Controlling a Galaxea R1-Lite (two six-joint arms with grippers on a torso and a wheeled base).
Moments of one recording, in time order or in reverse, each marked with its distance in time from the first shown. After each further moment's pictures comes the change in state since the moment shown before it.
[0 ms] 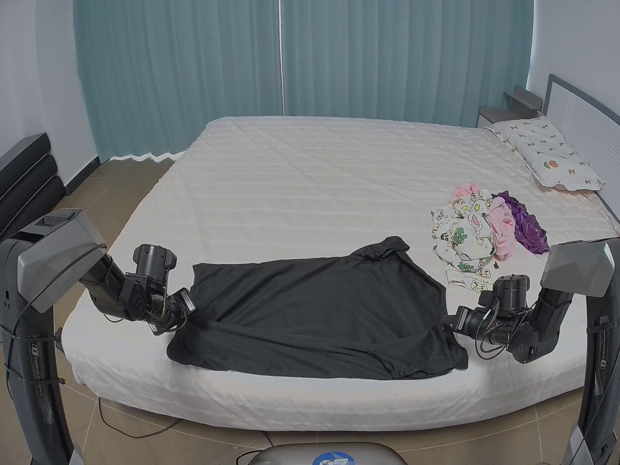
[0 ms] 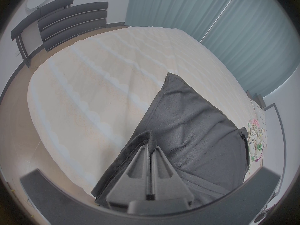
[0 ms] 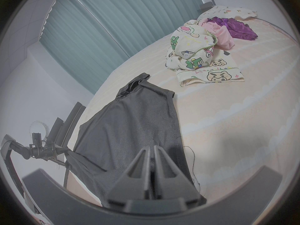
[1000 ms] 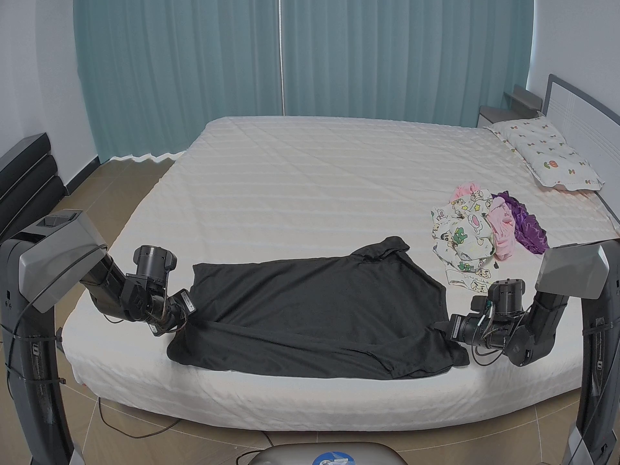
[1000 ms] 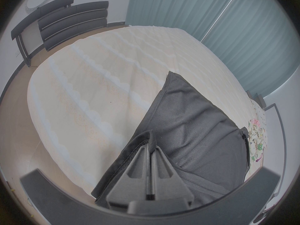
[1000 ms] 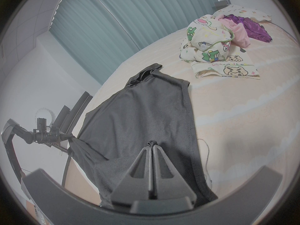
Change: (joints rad) left arm 0.001 0.007 -0.001 0.000 -0.001 -0.001; right arm 0.005 0.024 -0.010 0.006 0.073 -0.083
